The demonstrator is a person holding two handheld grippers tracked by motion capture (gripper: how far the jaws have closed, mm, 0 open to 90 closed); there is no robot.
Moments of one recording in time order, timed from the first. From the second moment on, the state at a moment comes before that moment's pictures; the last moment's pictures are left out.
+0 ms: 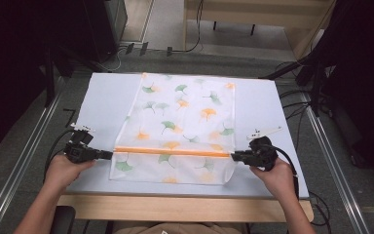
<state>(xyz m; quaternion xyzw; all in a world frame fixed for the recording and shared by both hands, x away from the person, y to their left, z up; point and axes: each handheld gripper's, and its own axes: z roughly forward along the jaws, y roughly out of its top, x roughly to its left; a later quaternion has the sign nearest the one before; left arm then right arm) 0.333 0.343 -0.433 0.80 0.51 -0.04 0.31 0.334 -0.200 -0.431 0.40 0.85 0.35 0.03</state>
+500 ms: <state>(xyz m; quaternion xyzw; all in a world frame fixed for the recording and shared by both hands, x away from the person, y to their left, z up) 0.332 0.330 -0.437 0.81 0.49 -0.06 0.31 0.342 -0.214 -0.443 0.42 0.84 0.34 0.03</state>
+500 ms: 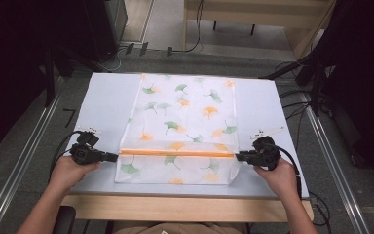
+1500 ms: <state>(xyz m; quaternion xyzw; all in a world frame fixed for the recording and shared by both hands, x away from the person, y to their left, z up) 0.336 0.321 -0.446 0.82 0.48 -0.08 0.30 0.349 -0.217 -0.456 0.44 0.84 0.33 0.01</state>
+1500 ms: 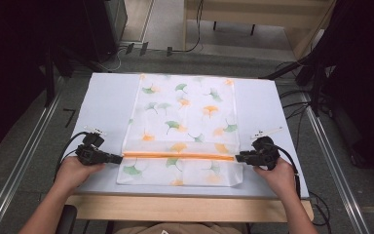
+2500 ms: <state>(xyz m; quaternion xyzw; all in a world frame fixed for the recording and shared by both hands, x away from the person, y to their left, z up) 0.322 0.327 -0.427 0.81 0.48 -0.02 0.34 0.342 -0.231 -0.443 0.44 0.82 0.38 0.05</state>
